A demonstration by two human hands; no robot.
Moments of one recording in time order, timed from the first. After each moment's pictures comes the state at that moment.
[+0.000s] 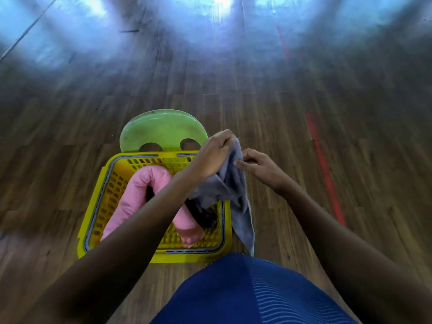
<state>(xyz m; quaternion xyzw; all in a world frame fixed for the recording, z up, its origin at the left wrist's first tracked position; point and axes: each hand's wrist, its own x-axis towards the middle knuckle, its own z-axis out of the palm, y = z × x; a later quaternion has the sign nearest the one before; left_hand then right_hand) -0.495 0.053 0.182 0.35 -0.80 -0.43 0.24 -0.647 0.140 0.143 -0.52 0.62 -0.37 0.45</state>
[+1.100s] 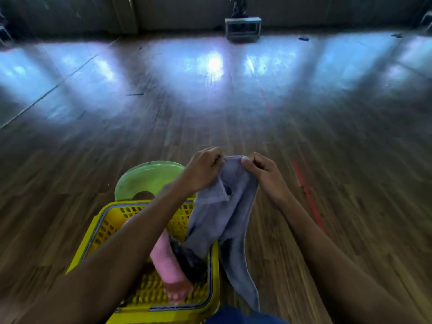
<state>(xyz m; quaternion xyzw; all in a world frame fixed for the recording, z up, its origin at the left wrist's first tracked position) -0.522 0.023 0.255 0.29 -0.89 -0.24 0.27 -0.683 0.129 0.239 -0.51 0.58 -0.55 0.31</state>
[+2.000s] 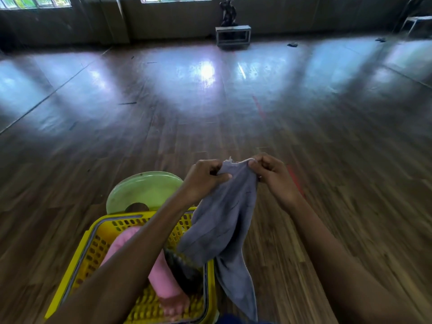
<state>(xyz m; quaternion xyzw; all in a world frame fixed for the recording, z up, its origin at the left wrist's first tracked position) -0.542 0.030 0.254 0.33 -0.79 -0.44 0.26 -0.718 0.136 0.255 -0.46 0.60 -0.58 0.30</state>
